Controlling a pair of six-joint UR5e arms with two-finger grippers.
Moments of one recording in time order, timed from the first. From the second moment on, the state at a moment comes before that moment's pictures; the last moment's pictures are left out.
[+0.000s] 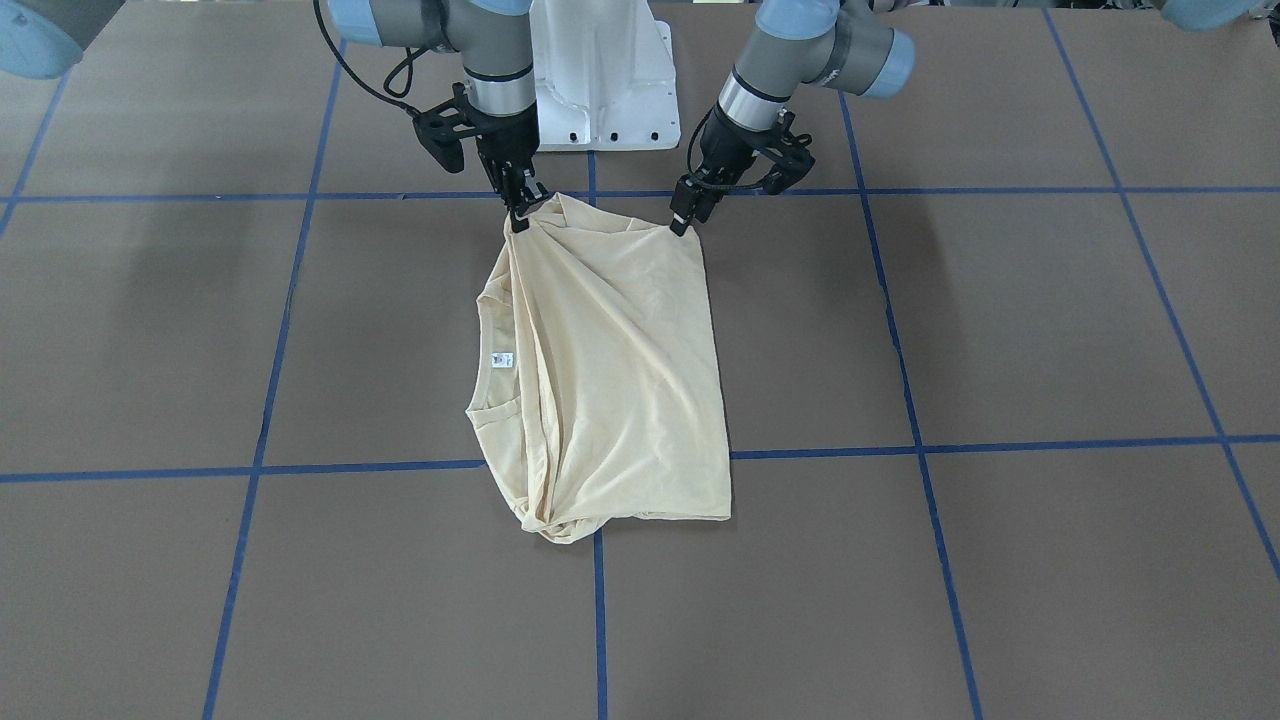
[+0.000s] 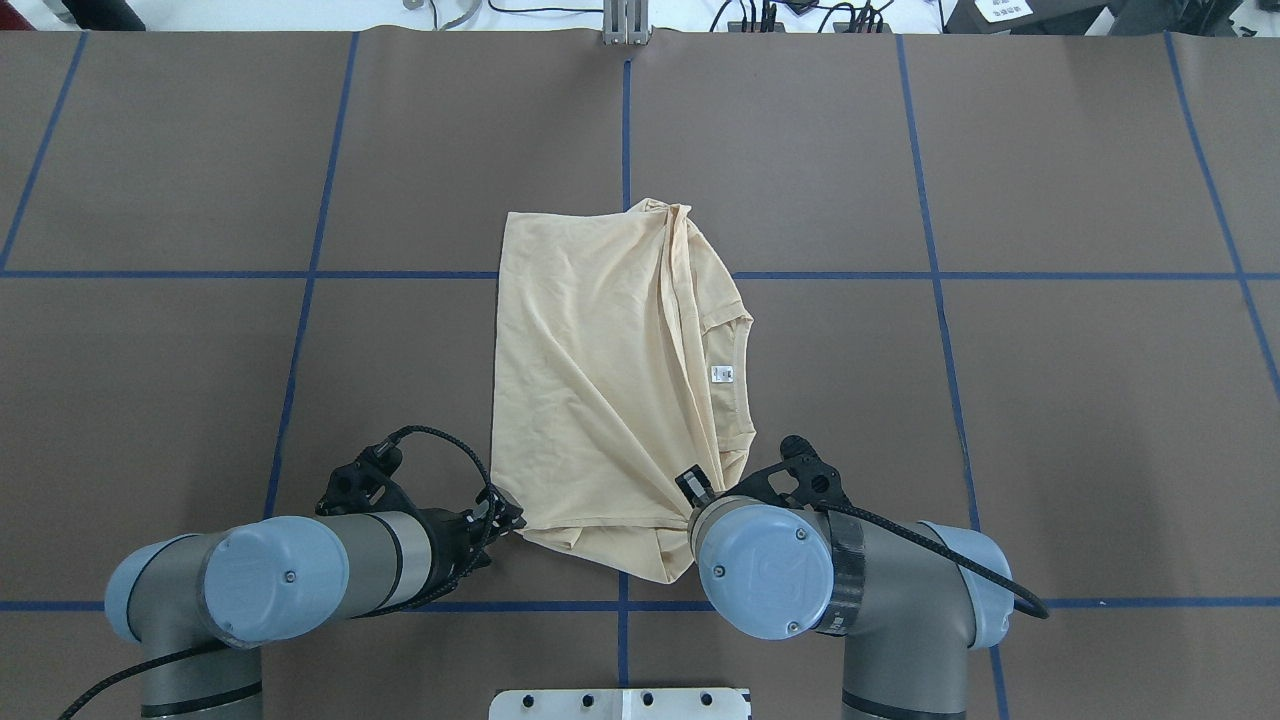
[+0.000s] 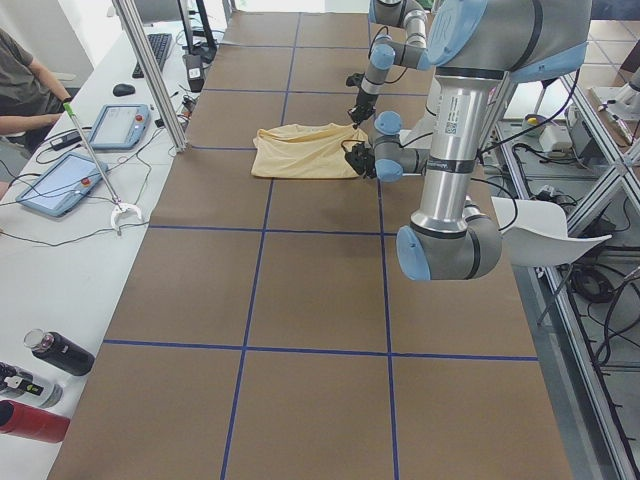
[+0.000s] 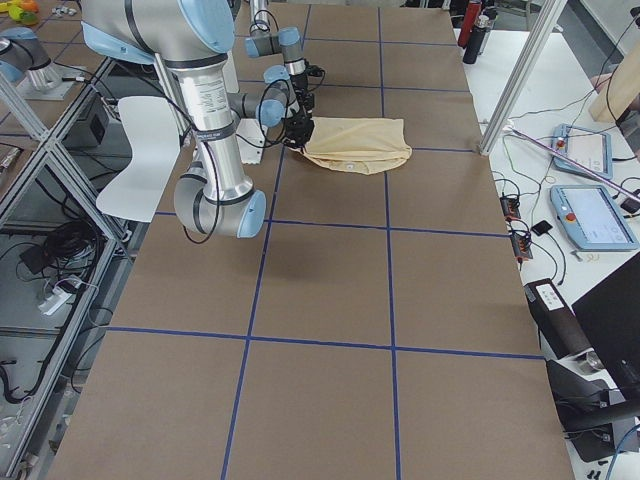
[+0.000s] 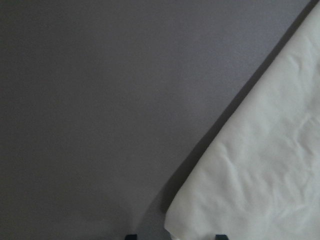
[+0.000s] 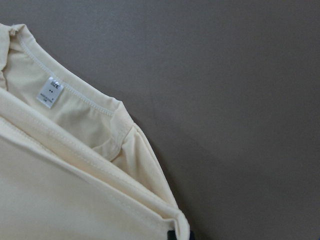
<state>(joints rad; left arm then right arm) -0.21 -1.84 -1.88 -2.12 -1.52 -2.23 0.19 -1.09 1.92 -1.62 1.46 2.42</state>
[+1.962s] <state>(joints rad) -0.17 -1.79 -2.01 -2.11 -1.50 -2.26 0.13 -1.15 2.03 -1.67 1.46 2.45</state>
